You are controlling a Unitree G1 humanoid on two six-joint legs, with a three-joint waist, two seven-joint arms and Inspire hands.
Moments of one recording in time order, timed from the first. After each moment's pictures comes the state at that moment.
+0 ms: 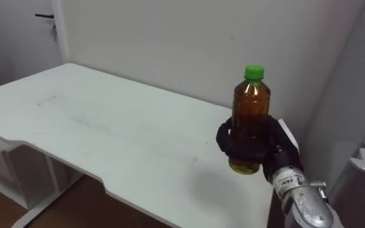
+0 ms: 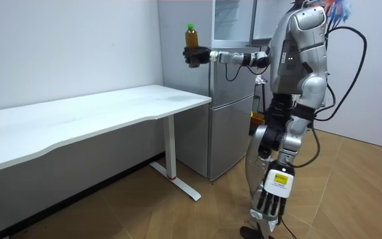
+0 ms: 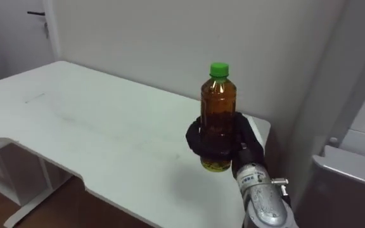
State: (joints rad) left arm 0.30 0.21 0.08 1.02 0.12 0.10 0.08; right arm -0.49 -0.40 0.27 0.18 0.43 0.01 -0.24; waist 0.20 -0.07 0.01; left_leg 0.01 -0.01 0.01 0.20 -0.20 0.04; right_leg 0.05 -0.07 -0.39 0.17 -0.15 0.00
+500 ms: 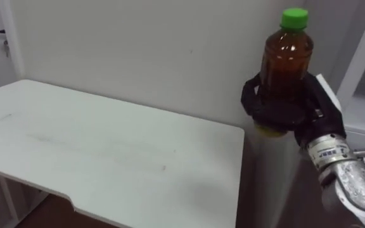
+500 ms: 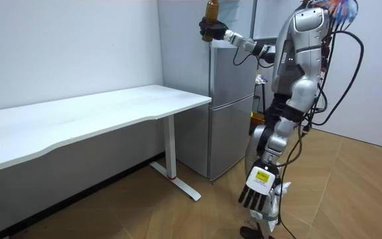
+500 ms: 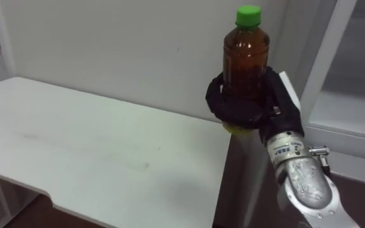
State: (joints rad) left arm 0.27 0.22 0.11 1.04 0.12 0.08 0.07; right arm -0.49 -0.51 0.10 0.01 0.39 0.01 -0.19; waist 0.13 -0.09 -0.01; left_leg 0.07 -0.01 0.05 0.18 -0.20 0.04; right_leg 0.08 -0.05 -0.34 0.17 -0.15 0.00
